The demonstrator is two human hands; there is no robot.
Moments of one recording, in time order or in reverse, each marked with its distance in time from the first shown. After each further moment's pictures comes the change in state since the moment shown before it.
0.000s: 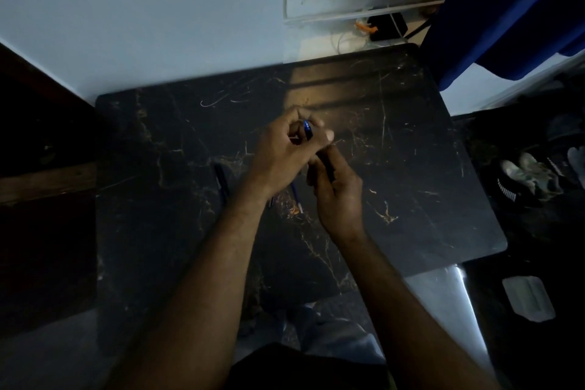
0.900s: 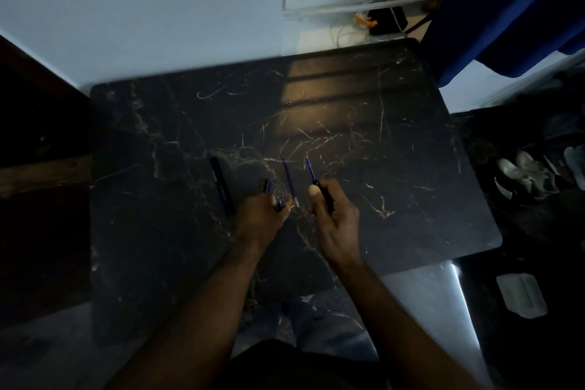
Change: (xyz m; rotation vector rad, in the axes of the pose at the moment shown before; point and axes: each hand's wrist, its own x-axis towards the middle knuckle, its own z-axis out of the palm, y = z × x) left_hand -0.070 -0.151 0.029 0.894 0.068 -0.453; right_hand -0.054 0.039 -0.007 -0.057 -0.006 0.138
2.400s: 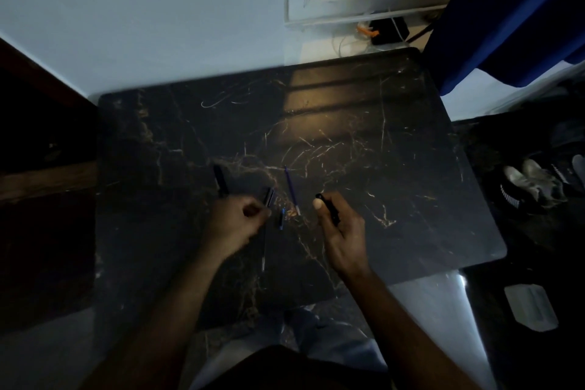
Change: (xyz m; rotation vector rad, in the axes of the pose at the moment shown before) left_hand -0.010 -0.040 -0.063 -0.427 -0.130 0.072; right_hand 0.001 0.006 -0.012 0.009 -0.065 0.034
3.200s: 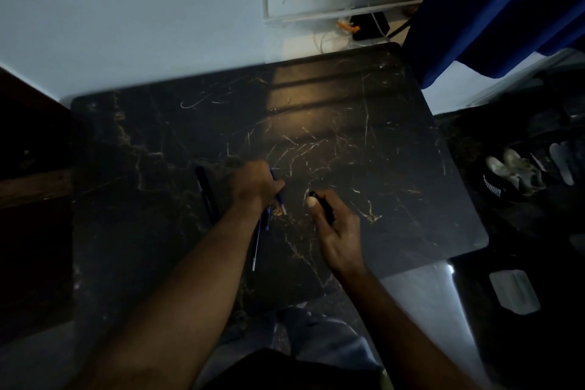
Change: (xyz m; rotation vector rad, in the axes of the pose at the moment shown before) left_hand 0.084 0.075 0.047 0.527 0.048 -0.024; right_hand 0.000 0.003 -0.015 -0.027 0.034 0.006
